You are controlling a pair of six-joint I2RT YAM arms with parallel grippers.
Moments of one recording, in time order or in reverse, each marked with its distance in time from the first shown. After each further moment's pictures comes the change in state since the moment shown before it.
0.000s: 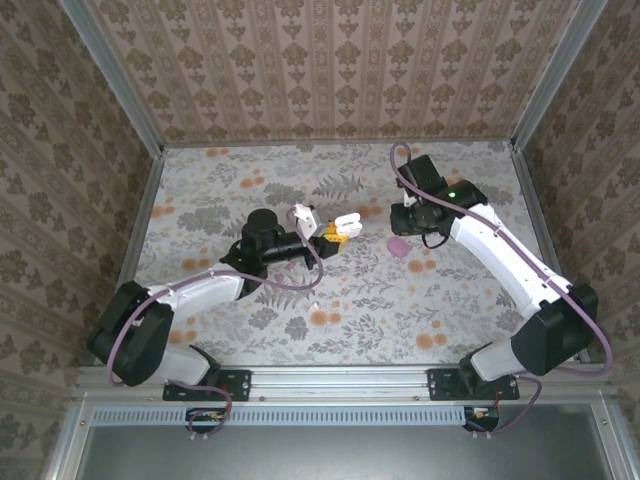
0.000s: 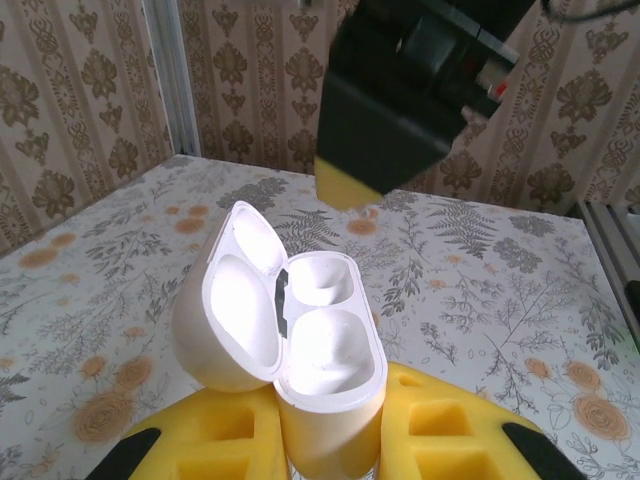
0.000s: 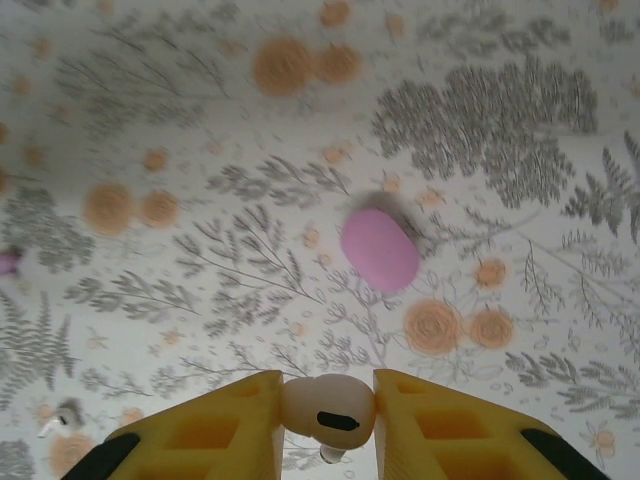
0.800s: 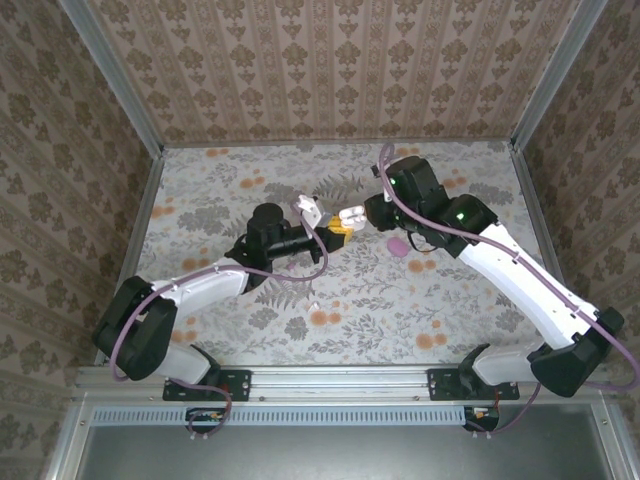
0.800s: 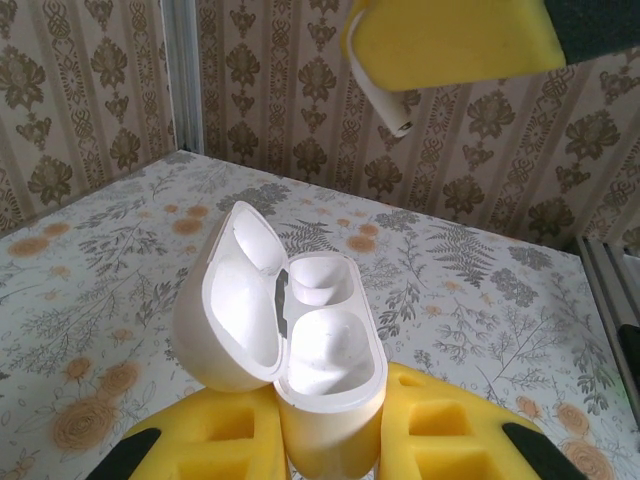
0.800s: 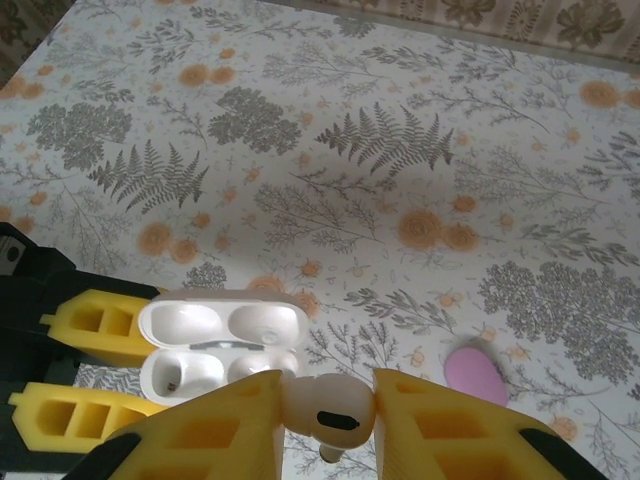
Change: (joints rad) left arm -0.017 0.032 0.059 -0.012 -0.037 -0.101; right arm 0.203 -0.116 0.039 0.185 0.058 -0.084
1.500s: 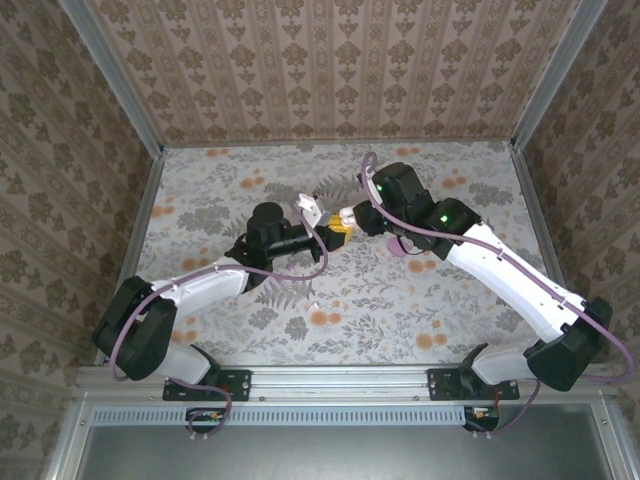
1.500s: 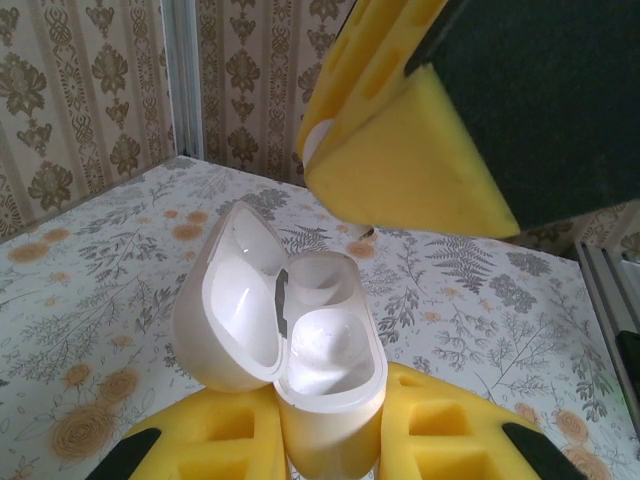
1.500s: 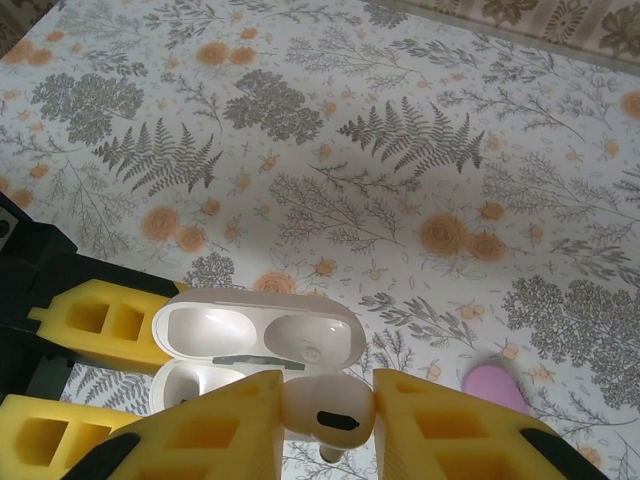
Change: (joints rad) left arm 0.000 0.000 0.008 0.003 0.000 -0.008; right arm 0.034 0.034 -0.049 0.072 0.000 -0.041
